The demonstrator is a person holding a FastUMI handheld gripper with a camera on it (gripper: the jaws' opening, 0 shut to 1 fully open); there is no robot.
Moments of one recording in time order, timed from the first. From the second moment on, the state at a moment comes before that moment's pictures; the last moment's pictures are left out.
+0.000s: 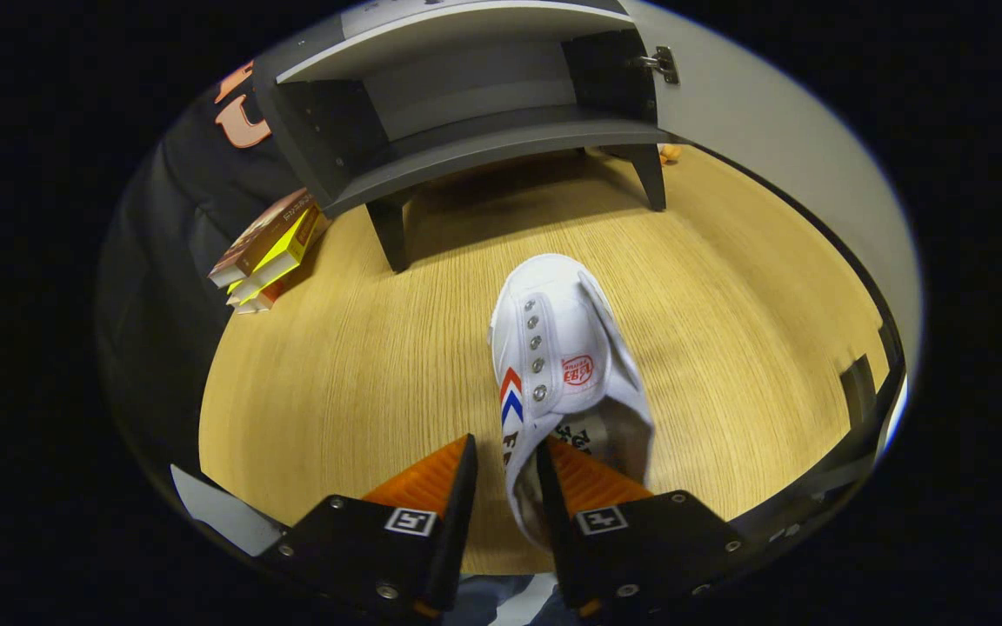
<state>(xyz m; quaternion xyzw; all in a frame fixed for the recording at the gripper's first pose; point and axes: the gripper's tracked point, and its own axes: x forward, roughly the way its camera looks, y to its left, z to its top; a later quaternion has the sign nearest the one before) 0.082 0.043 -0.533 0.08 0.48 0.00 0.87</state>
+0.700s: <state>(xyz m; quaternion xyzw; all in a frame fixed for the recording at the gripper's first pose) 0.106 0.041 -0.461 0.06 0.42 0.00 0.91</state>
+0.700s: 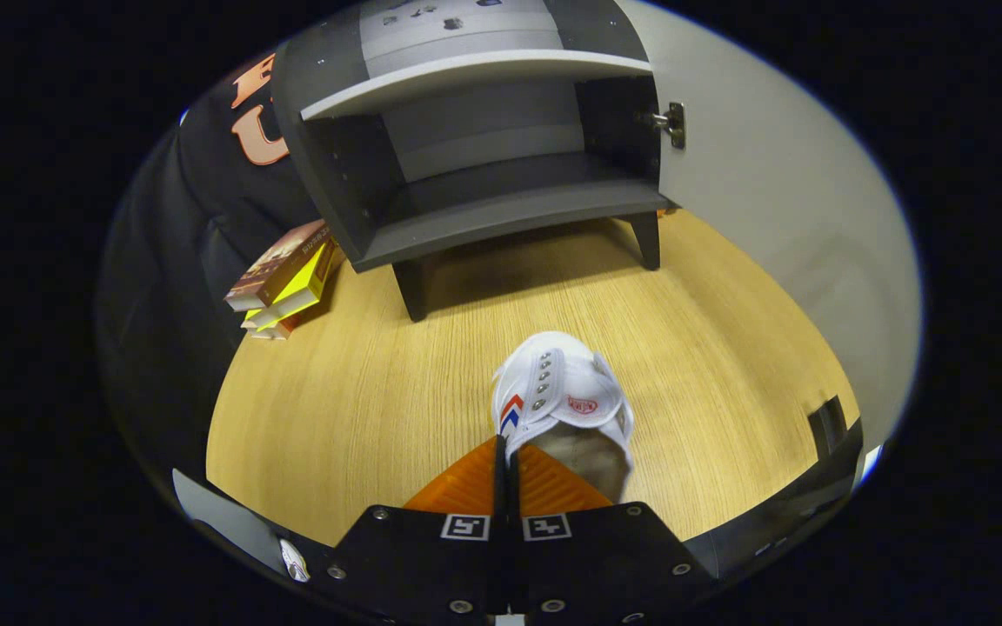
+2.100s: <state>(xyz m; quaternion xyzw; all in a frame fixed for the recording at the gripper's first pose) 0.272 0.060 -0.128 -0.03 0.12 0.04 0.99</state>
